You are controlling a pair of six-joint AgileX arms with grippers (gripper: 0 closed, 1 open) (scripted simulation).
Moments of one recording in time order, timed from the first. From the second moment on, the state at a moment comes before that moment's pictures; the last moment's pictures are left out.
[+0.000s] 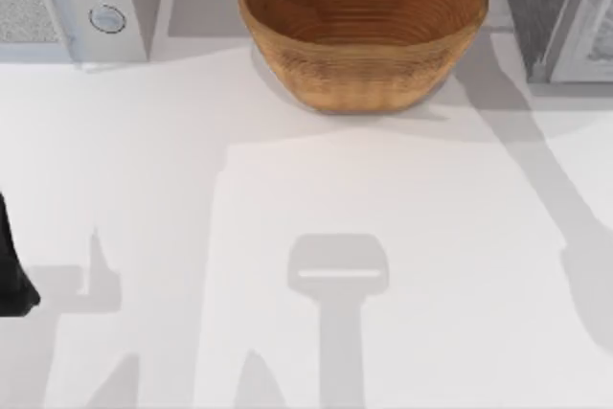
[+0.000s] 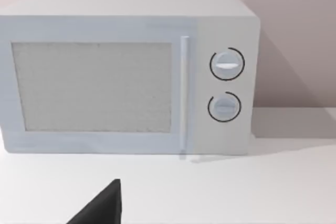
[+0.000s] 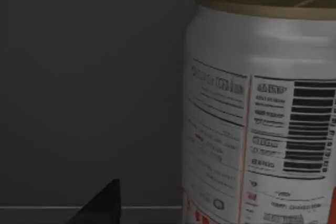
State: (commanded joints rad) left arm 0.00 0.00 0.00 0.00 0.00 0.00; right arm 0.33 1.77 2.17 -0.39 0.36 0.01
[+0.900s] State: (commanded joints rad) left arm 0.00 0.00 0.00 0.00 0.00 0.00; right arm 0.29 1.98 2.45 -0.47 0.32 0.01
